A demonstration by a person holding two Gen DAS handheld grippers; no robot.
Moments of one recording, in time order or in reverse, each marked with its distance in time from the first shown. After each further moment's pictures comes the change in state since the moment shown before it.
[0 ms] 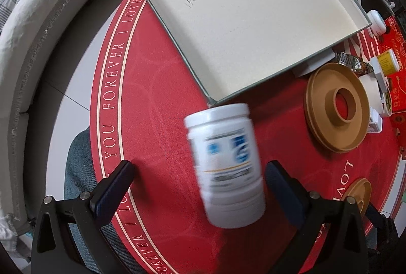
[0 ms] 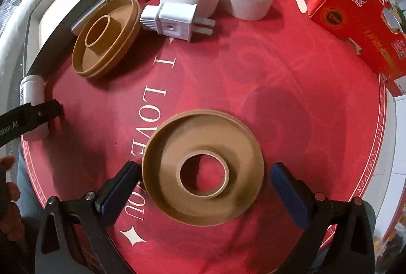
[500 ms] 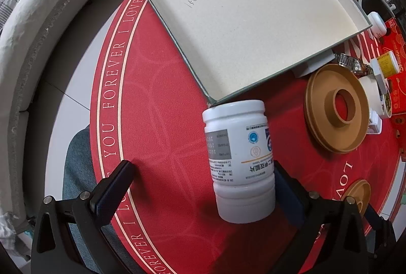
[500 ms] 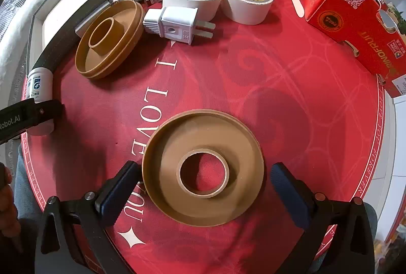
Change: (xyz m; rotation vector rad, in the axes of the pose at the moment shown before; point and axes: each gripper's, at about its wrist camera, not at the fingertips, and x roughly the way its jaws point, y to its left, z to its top) left arm -0.003 0.003 0.004 -0.001 -0.002 0.000; right arm -0.011 -0.006 -0.009 -0.002 -0.034 0.001
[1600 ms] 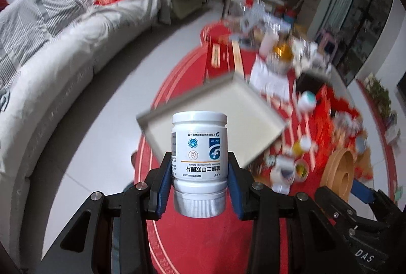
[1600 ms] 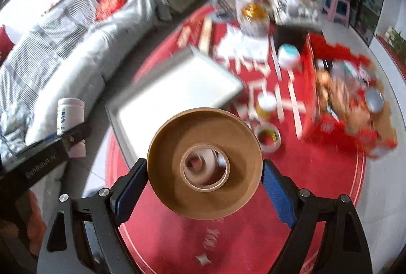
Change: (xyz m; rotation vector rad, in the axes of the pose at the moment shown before) left arm -0.203 0.017 0.039 0.079 -0.511 -0.156; right arm -0.182 0.014 0.055 0.007 -0.415 0.187
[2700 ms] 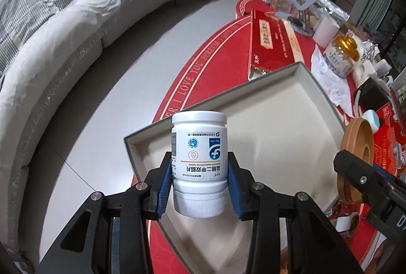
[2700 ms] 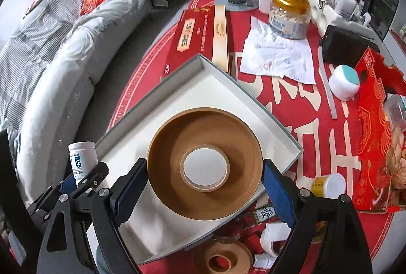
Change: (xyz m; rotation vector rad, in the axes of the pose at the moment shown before) left arm 0.187 0.029 0.036 -0.085 0.166 0.140; right arm 0.164 0.030 0.111 0.028 0.131 -0.003
